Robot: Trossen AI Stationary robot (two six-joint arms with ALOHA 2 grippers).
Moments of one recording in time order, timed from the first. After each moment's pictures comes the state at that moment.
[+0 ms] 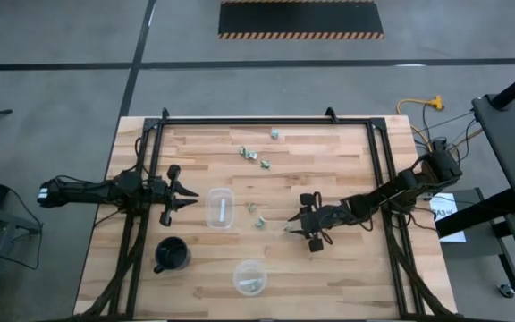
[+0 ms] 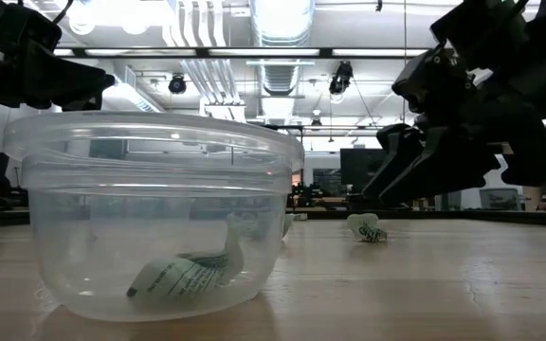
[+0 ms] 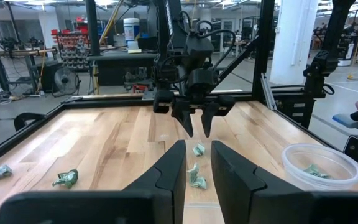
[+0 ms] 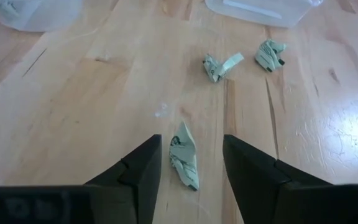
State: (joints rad) left arm -0.03 0.09 0.01 0.04 0.05 0.01; right arm 0.29 1.61 0.46 0.54 0.19 0.00
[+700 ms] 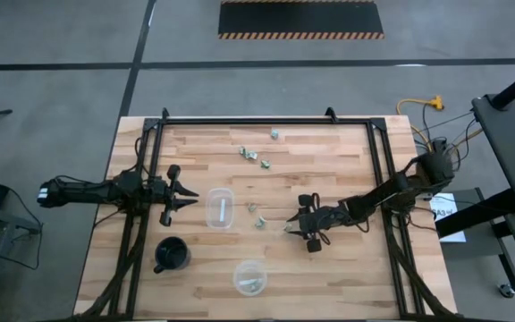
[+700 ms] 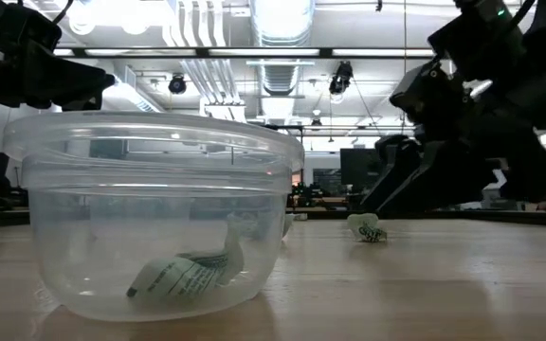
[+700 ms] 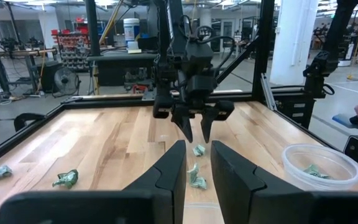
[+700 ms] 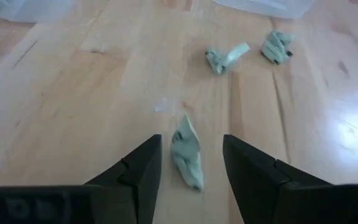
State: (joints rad) left arm -0.03 0.09 0.01 0.04 0.05 0.01; right arm 0.28 1.69 0.45 0.63 0.18 0.00
